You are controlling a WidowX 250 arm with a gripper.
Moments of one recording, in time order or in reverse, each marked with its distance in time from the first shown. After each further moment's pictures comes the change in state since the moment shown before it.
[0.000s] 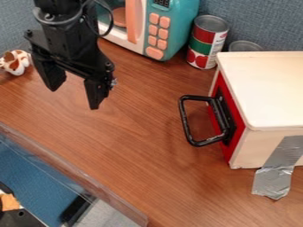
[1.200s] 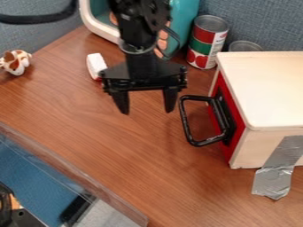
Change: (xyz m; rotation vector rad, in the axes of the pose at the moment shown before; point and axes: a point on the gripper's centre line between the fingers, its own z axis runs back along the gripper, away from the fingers) arm 0.050 -0.068 -0.051 -0.132 -0.021 0.491
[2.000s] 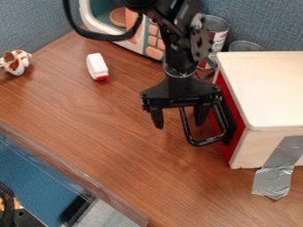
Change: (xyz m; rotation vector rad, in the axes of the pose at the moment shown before) arm 0.001 -0.038 -0.055 0.024 0.037 0.044
